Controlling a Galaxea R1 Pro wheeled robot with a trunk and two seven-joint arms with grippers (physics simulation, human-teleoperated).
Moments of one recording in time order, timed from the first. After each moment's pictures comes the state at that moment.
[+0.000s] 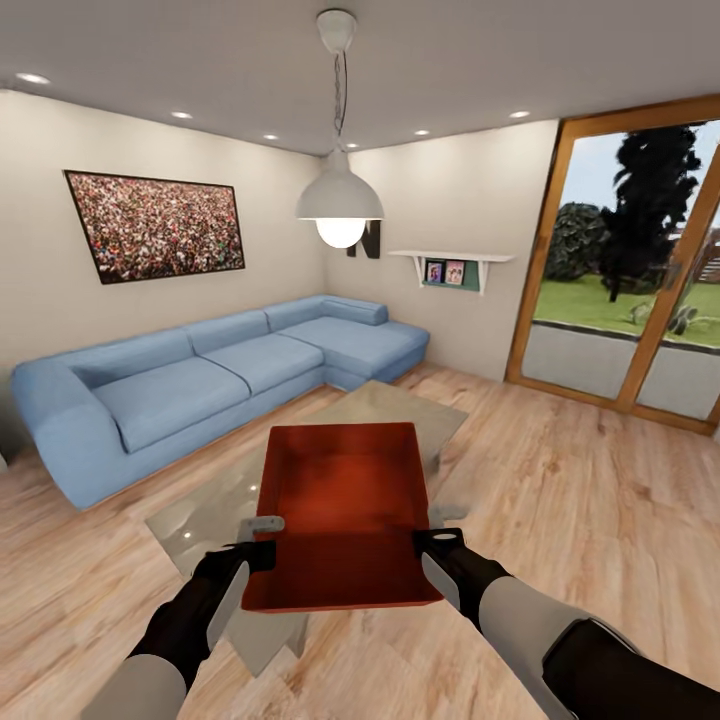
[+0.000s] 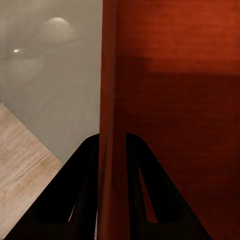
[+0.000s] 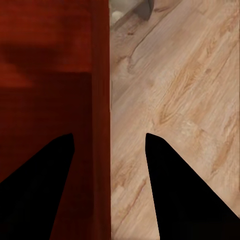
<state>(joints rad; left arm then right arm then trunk) -0.55 -0.04 -0.06 -0.81 0.14 0.51 0.15 -0.86 0.13 0.60 -0.19 -0.52 0.16 -0.34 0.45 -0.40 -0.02</state>
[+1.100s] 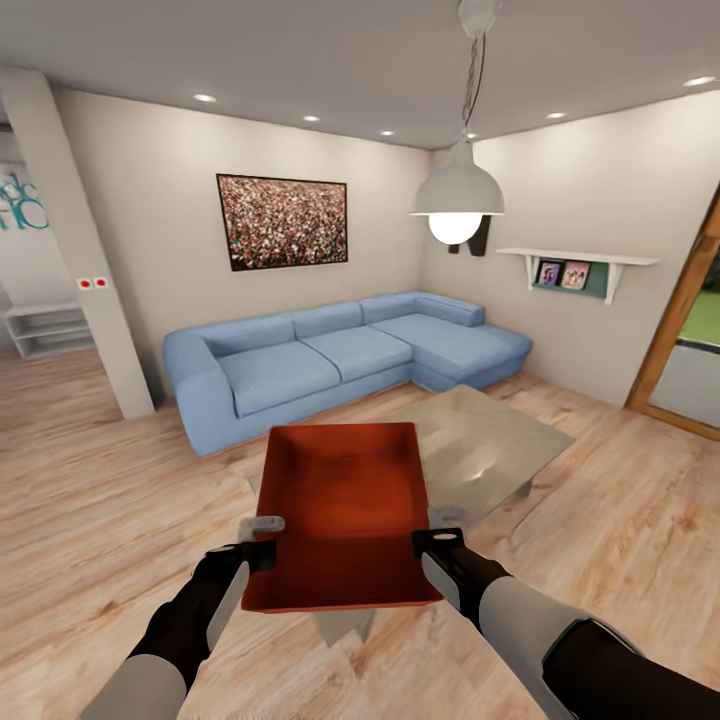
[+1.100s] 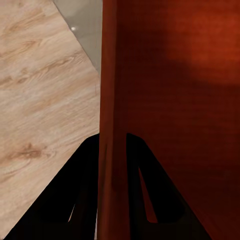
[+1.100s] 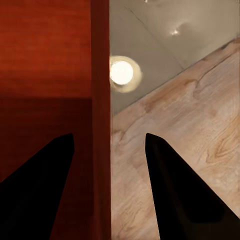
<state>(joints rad) -0.55 -0.04 -0.06 -0.81 0.14 0.51 0.15 -0.86 0.13 0.59 -0.19 -0.52 0.16 -0.34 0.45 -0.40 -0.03</state>
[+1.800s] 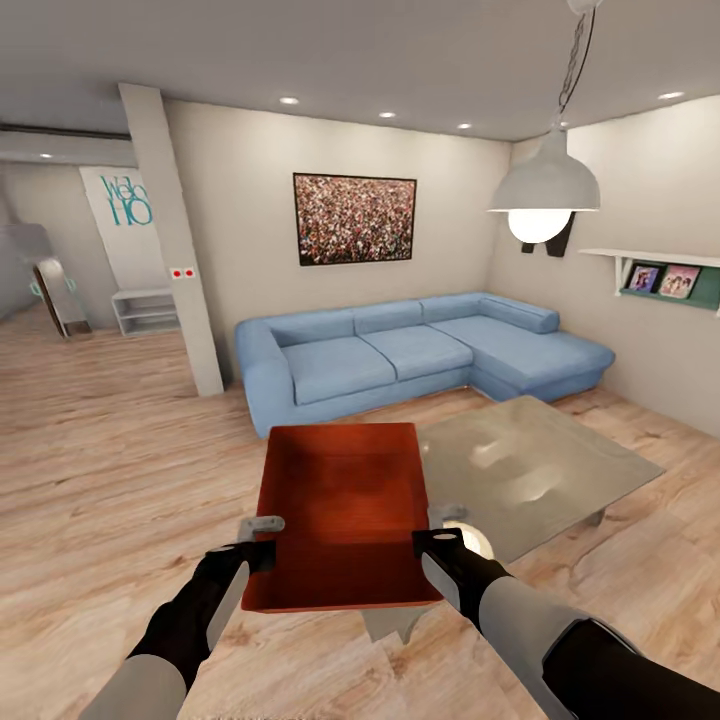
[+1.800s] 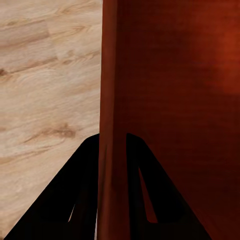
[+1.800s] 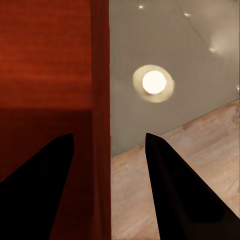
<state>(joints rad) -0.55 -0.04 -0.06 -0.81 0.14 0.51 0.15 -0.86 0.13 0.59 -0.19 -0.52 0.16 -0.34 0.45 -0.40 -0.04</state>
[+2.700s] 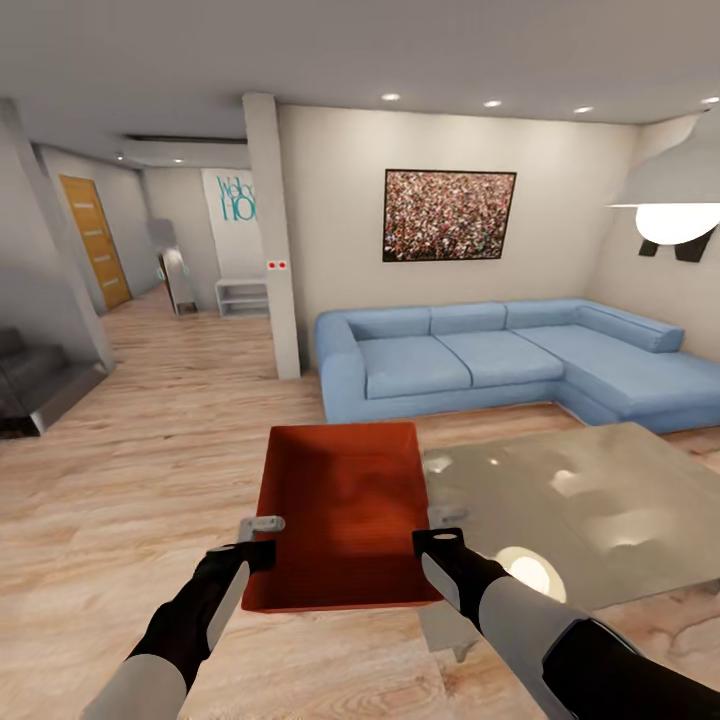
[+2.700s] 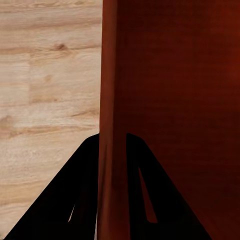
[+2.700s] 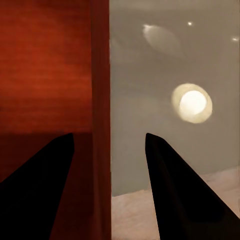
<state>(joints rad) -0.55 -0.04 -0.06 -0.81 0.14 0.51 0.15 -0.86 0.13 0.59 -0.19 -0.52 0.16 -0.34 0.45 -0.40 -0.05</state>
